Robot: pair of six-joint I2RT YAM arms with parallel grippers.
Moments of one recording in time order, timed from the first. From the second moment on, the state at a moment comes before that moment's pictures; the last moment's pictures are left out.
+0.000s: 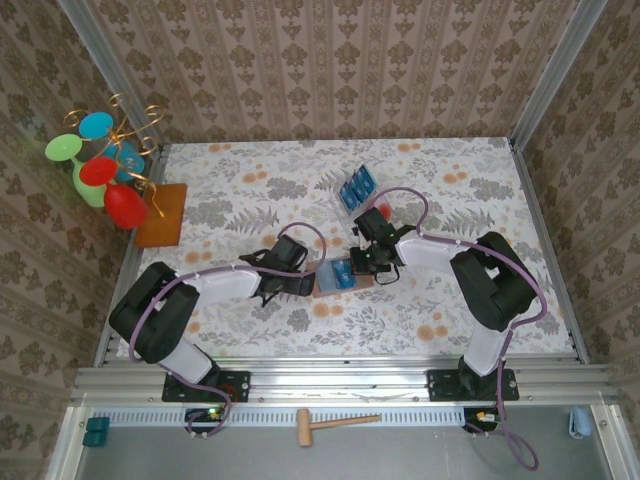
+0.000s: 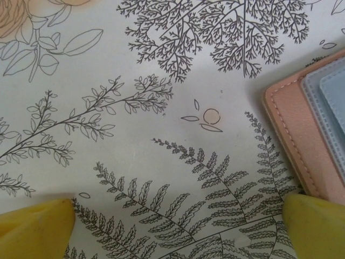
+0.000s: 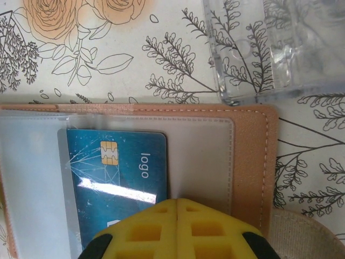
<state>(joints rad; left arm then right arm) -0.75 1.56 0.72 -0.27 -0.18 -0.39 0.56 1.79 1.01 -0.36 -0.17 0.49</state>
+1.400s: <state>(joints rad) -0.75 1.56 0.72 -0.27 -0.18 -0.39 0.62 1.86 1.06 -0.27 -0.30 0.61</state>
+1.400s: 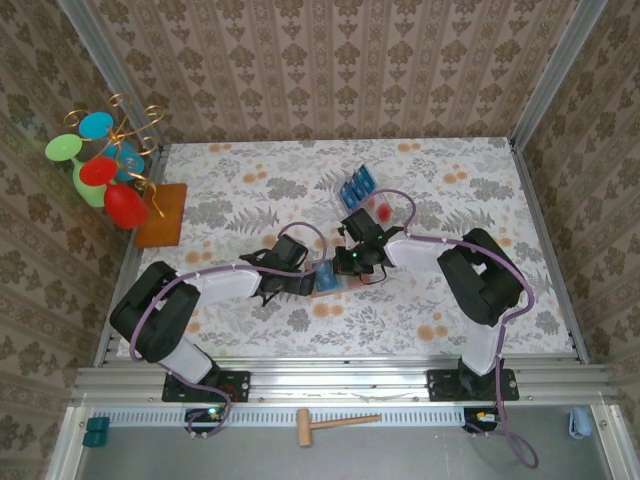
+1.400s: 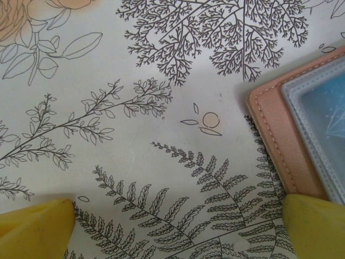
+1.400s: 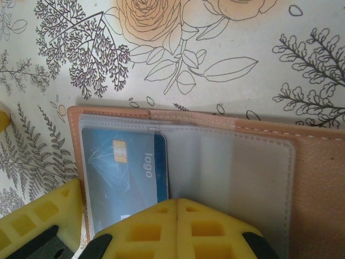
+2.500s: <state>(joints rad) -0.67 1.46 0.67 -0.25 -0.13 -0.39 0.63 1.79 0.99 -0.24 -0.31 0.64</state>
